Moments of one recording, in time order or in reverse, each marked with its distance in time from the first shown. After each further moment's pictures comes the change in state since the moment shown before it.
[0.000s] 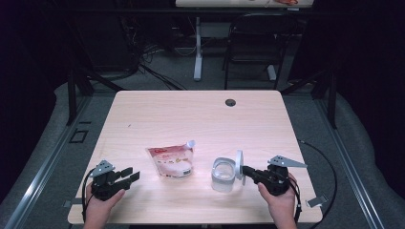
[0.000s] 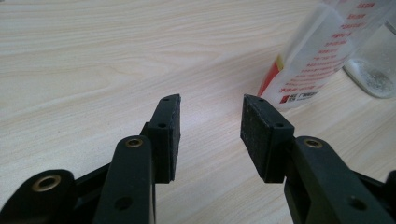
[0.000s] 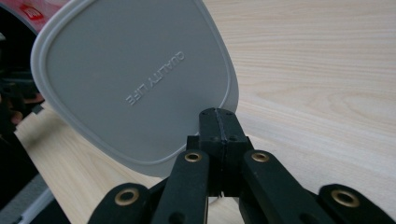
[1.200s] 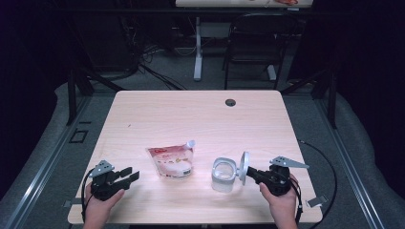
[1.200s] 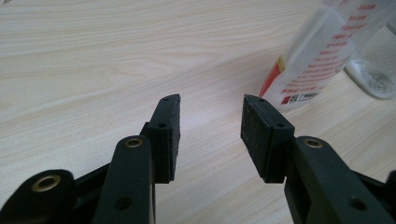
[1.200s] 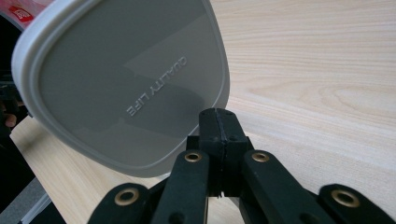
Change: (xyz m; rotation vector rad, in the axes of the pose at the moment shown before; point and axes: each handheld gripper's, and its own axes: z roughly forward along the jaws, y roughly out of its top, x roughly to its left) left arm 0.000 0.000 0.000 -0.014 0.007 -0.002; right arm -0.003 -0.002 -0.002 0.000 -0.030 0.007
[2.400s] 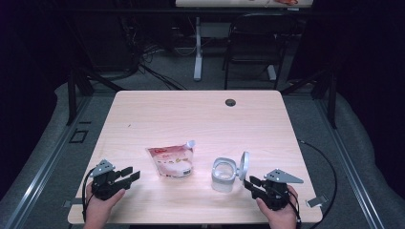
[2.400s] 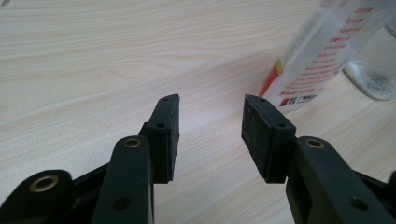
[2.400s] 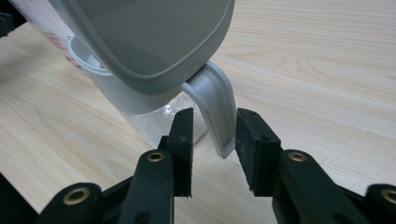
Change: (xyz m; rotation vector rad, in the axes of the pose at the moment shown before) left arm -0.001 0.001 0.001 -0.004 -0.003 0.005; right arm 0.016 -0.031 -0.003 0.059 -0.155 -0.142
